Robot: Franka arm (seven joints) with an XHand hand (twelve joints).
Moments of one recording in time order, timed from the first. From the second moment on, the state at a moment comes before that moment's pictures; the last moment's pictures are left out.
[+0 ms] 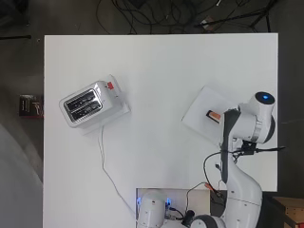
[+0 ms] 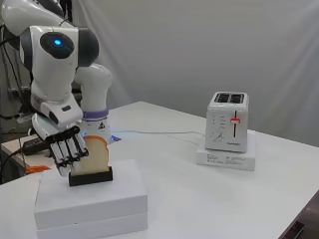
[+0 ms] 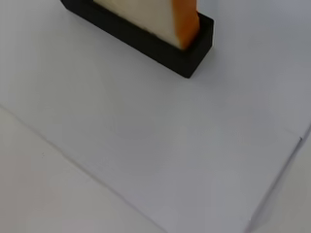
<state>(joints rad) 1.45 -0.73 -1.83 -1.67 -0.82 1.28 -1.14</state>
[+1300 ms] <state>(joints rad) 1.02 -0.32 -0.85 -2.05 -0.19 1.79 -1.44</state>
